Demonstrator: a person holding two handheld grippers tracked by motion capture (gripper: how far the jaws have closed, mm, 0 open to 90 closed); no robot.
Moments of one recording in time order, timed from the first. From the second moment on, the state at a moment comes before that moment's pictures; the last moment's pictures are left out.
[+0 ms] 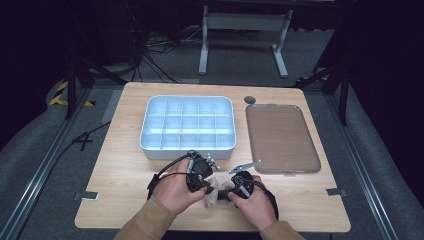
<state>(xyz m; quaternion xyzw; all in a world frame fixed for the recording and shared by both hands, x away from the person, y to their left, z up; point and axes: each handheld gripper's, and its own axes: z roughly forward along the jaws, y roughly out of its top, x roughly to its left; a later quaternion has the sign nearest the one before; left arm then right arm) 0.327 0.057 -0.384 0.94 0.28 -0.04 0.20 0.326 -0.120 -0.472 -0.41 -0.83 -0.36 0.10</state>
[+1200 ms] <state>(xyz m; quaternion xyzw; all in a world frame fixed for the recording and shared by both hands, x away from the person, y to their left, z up) 0.331 0.039 -0.391 0.94 0.27 -0.05 0.21 0.327 -0.153 -0.463 -0.40 -0.85 -0.34 0.06</state>
